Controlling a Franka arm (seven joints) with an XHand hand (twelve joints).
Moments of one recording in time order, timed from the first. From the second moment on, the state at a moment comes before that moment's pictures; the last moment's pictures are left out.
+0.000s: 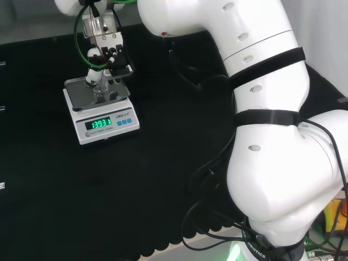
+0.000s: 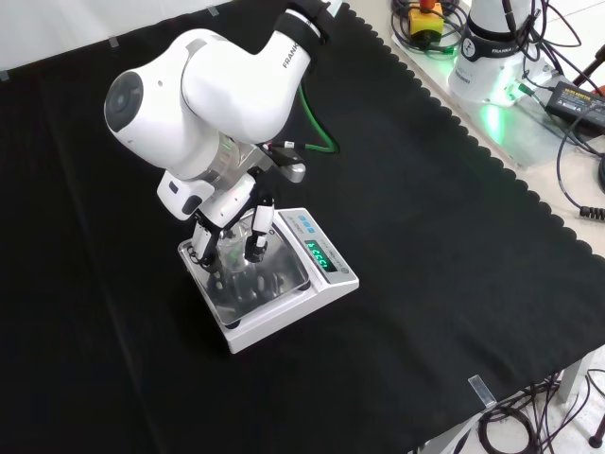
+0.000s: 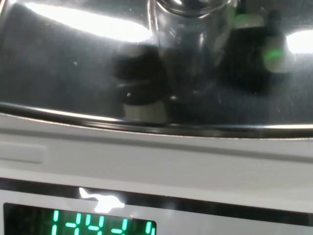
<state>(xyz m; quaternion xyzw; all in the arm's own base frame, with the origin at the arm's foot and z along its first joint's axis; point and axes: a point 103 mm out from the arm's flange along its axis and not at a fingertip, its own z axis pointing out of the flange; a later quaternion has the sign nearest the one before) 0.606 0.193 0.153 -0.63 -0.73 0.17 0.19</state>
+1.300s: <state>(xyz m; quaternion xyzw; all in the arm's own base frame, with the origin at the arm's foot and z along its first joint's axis) 0.609 0.200 0.158 -0.63 -0.73 0.16 0.20</state>
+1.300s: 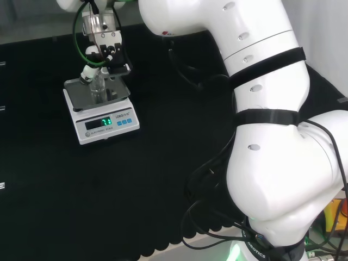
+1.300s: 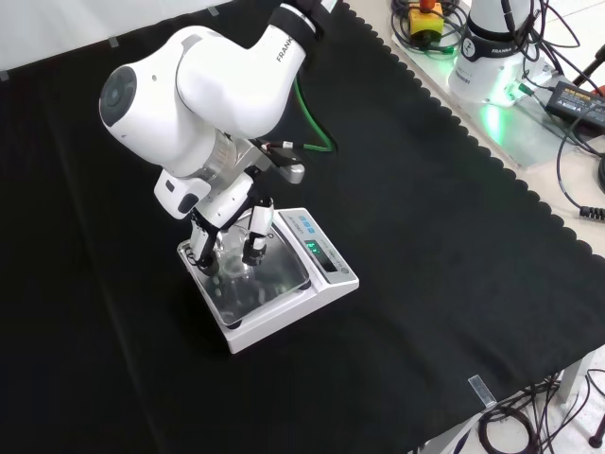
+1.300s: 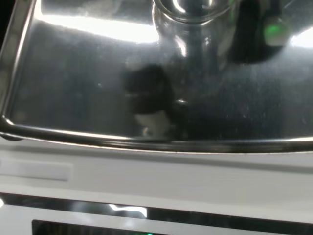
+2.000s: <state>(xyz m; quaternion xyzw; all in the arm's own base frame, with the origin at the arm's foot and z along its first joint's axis) 0.616 0.194 0.181 -0.65 -0.73 0.14 0.18</state>
